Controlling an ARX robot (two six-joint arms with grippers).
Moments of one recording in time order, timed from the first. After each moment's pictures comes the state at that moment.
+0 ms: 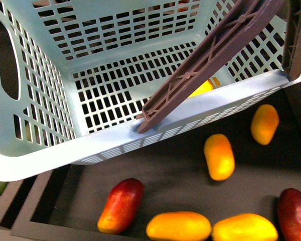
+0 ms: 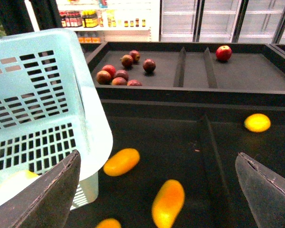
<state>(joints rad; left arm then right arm) -0.56 1.55 1.16 -0.03 0.24 -1.02 0.00 0.73 0.07 0.65 0.00 0.00</state>
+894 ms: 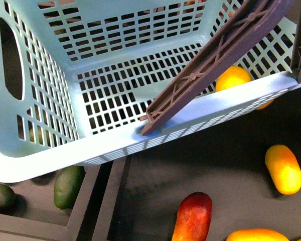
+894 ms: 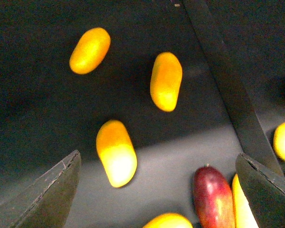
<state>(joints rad) -0.56 1.56 1.16 -0.03 0.24 -1.02 -0.23 1.31 0.44 0.22 0.08 0.05</state>
